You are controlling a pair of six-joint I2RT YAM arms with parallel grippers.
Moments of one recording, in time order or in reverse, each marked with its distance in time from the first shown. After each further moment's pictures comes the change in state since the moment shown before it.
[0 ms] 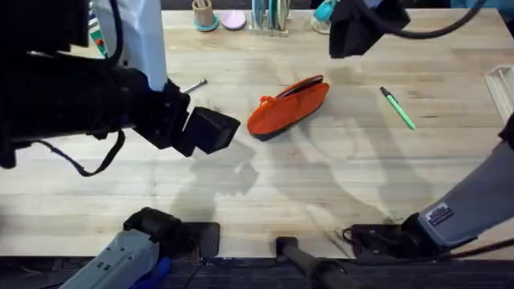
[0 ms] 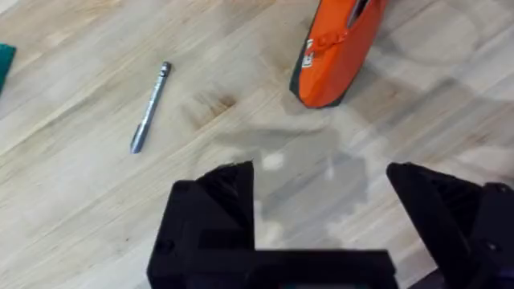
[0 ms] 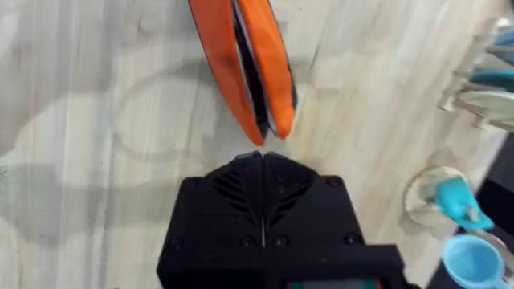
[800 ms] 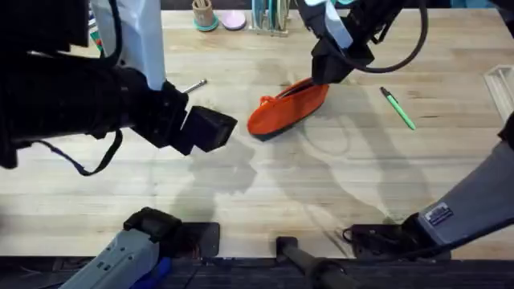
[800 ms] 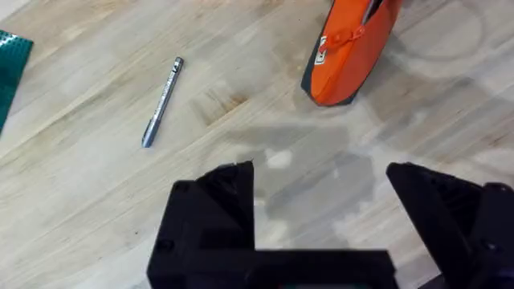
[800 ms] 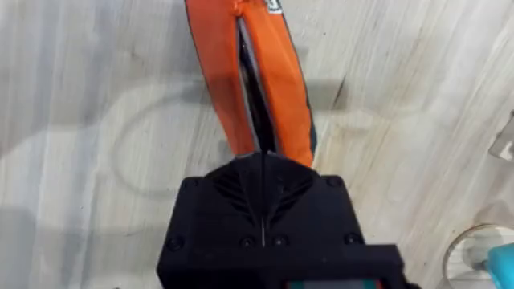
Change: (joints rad) left arm 0.000 0.000 0.000 0.000 -0.037 0.000; right arm 0.003 0.002 -0.320 0.264 -0.086 -0.011
